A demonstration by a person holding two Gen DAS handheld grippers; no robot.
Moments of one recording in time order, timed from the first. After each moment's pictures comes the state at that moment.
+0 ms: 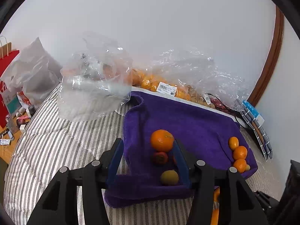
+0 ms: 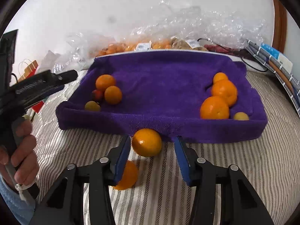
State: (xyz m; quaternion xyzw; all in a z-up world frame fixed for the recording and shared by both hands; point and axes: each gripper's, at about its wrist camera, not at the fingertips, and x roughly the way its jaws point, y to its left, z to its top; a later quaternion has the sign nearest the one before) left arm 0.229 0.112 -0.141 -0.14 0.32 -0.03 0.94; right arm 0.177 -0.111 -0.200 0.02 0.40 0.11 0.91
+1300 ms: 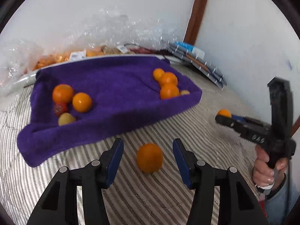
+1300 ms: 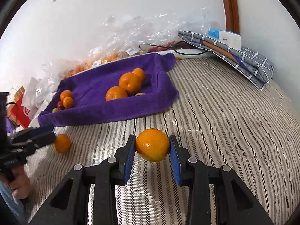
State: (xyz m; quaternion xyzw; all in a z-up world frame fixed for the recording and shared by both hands) left arm 0.172 -0.007 -0.172 0.01 0.39 -0.26 0.88; right arm 0.117 -0.256 -0.203 0.09 0.36 0.05 0.93
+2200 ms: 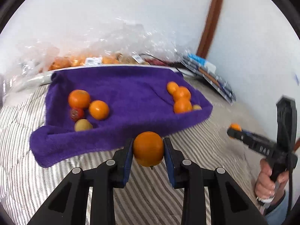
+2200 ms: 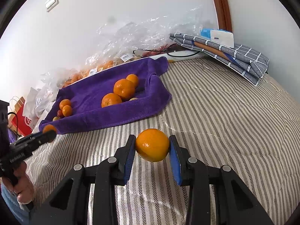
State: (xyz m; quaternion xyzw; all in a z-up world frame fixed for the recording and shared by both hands) left arm 0.172 0.015 -0.159 -0.04 0.36 -0.21 0.91; right arm 0.112 -0.268 -0.202 0.12 0.35 0.03 0.93
